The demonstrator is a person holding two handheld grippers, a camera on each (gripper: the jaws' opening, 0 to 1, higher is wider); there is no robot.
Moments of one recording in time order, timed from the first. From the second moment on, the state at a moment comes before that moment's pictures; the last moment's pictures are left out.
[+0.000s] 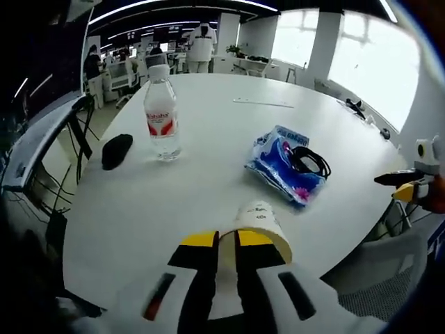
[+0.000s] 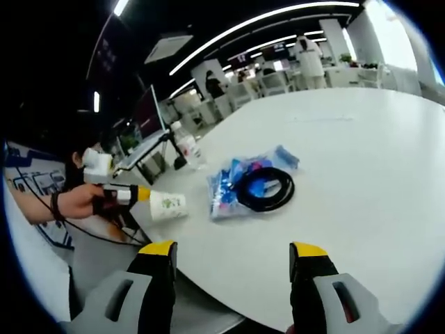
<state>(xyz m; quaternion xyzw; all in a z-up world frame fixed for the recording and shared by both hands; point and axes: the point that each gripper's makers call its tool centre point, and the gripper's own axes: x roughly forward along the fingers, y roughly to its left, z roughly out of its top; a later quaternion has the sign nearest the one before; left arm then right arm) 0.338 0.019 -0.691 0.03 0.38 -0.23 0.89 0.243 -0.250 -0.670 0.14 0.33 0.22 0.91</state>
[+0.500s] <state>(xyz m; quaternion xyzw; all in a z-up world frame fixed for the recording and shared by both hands) 0.344 0.017 -0.685 0.05 0.38 -0.24 0.89 0.239 -0.249 -0.670 0.14 0.33 0.22 0.91</state>
